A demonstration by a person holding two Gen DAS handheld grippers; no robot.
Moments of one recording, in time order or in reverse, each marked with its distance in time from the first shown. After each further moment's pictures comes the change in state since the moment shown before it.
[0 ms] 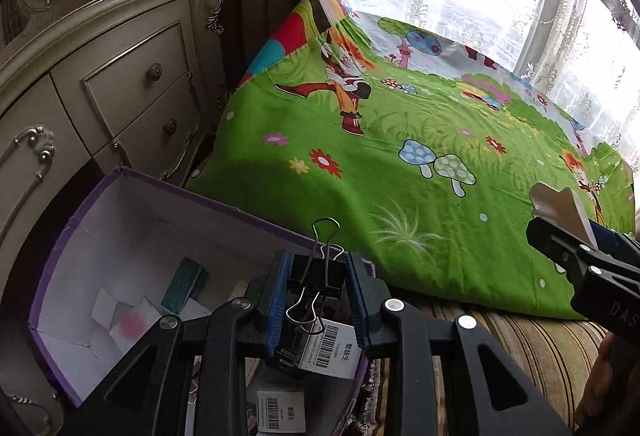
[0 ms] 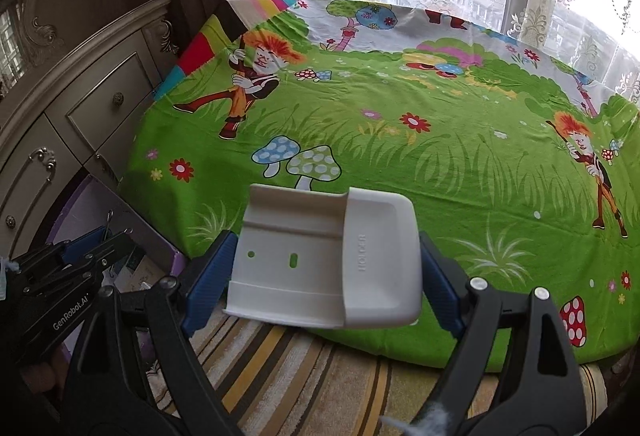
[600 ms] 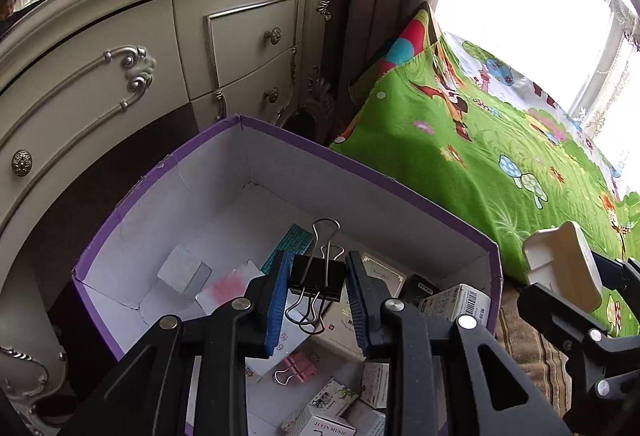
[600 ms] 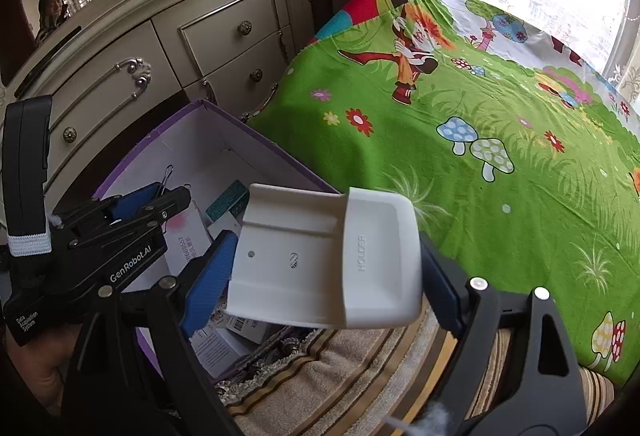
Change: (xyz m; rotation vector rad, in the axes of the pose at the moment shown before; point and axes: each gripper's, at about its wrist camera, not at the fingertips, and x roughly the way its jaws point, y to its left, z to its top) left arm -0.012 0.107 -0.038 -0.183 -0.011 0.103; right arm 0.004 0.139 -0.026 -0.254 0.089 0.199
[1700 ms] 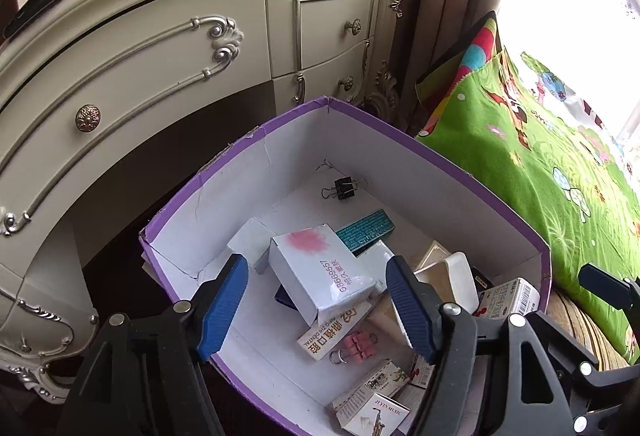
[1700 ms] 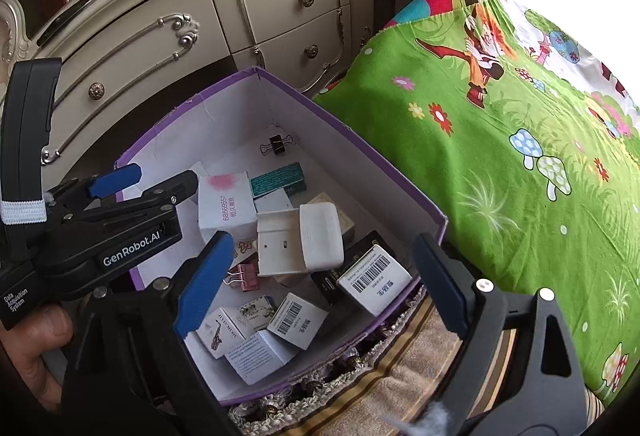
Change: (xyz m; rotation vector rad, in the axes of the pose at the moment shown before) left arm -0.020 0.036 -0.014 -0.092 0.026 0.162; right arm 0.012 0.035 -0.006 -0.090 0.043 0.076
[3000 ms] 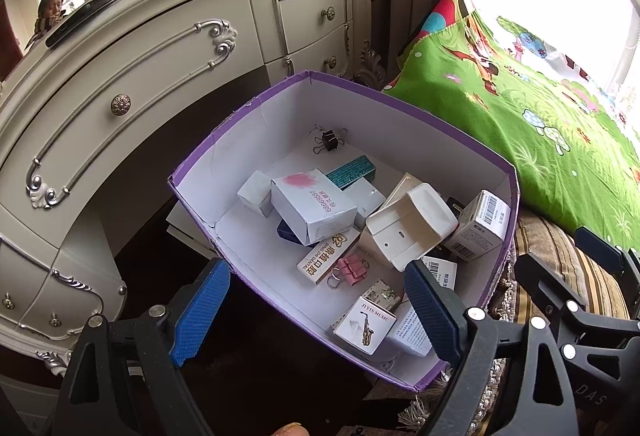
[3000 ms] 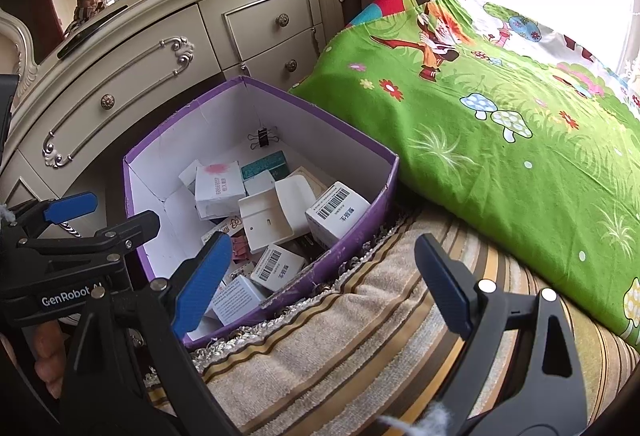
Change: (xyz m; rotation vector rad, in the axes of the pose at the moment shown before) left arm -0.054 -0.023 -0.050 0.087 0.041 0.057; right arm -0.033 -0.024 -0.060 0.078 -0.119 -0.002
